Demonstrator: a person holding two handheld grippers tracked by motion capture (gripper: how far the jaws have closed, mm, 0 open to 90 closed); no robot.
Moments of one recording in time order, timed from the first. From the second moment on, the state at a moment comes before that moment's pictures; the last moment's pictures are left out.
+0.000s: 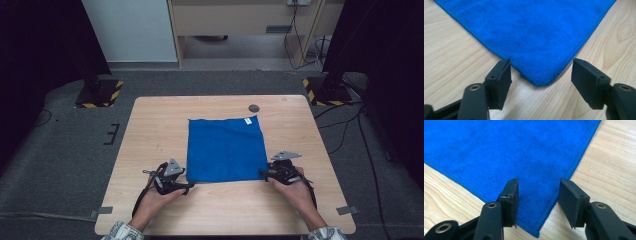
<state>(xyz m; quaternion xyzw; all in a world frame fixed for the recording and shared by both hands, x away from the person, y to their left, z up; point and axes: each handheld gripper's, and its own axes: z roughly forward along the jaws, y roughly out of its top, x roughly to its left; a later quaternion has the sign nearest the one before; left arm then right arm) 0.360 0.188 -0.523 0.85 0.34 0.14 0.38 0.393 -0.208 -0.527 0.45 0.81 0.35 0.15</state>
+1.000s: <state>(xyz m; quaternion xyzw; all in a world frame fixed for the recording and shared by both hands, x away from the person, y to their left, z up) 0.350 0.194 -0.512 0.86 0.34 0.12 0.35 0.365 -0.202 -0.514 0.43 0.82 0.35 0.11</state>
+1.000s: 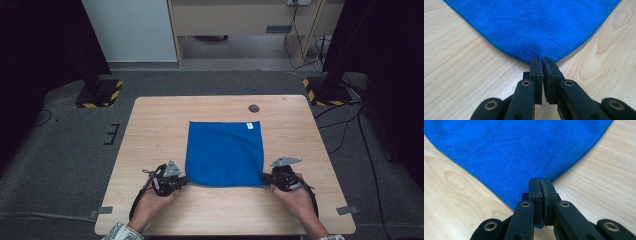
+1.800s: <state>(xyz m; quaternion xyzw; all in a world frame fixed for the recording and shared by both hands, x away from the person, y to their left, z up) 0.374 0.214 -0.494 0.83 0.35 0.14 0.40 0.366 -0.174 -0.505 0.38 0.82 0.40 0.13</state>
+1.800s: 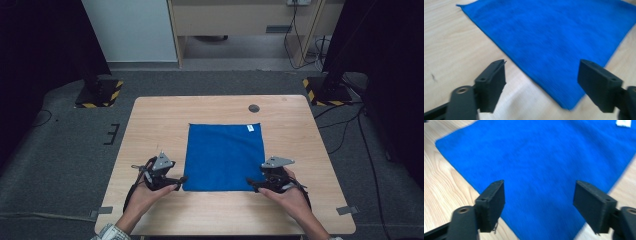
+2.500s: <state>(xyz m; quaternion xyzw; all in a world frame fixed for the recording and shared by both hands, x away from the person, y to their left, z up) 0.464 0.186 -0.462 0.83 0.33 0.13 0.42 0.390 -0.079 -0.504 0.30 0.87 0.39 0.10</state>
